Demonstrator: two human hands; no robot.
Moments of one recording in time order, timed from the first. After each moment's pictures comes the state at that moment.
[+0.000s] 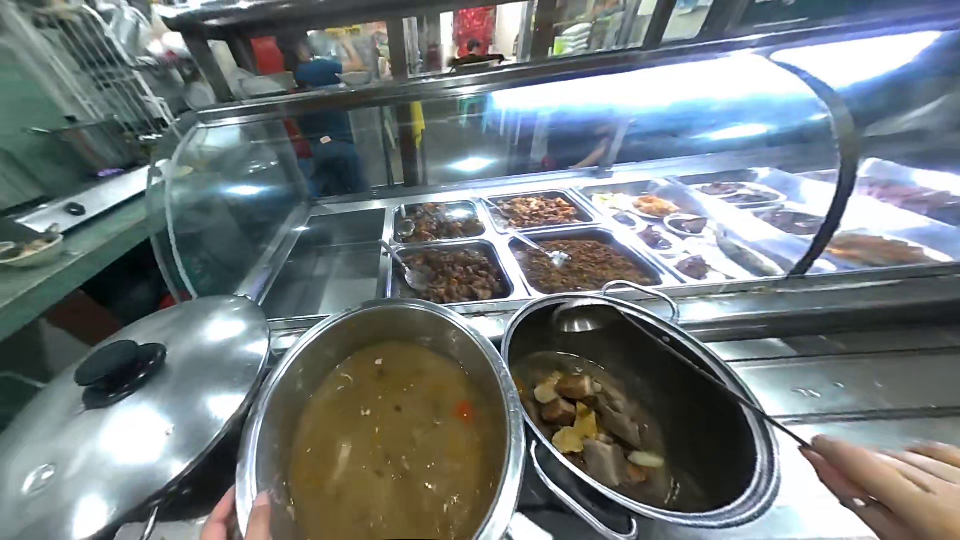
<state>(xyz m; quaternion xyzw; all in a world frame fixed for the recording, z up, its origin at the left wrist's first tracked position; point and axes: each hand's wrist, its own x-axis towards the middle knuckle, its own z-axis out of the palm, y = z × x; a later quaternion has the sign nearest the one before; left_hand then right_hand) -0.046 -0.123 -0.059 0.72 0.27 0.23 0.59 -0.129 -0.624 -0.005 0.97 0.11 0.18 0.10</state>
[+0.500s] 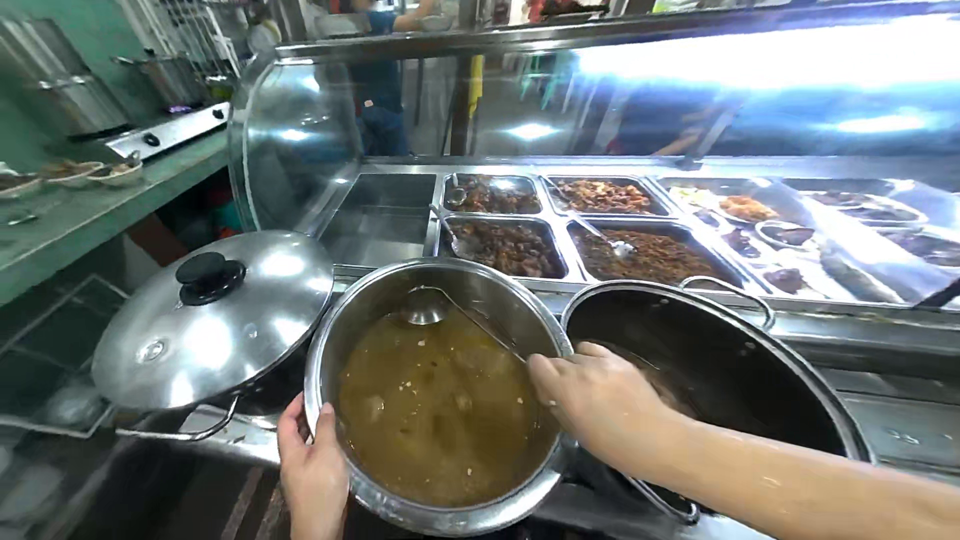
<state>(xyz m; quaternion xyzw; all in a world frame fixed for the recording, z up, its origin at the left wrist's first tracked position) -0.044 -0.128 -0.059 0.69 0.30 0.24 0.61 -0.011 -0.392 0.009 0.93 0.31 0.17 0.03</state>
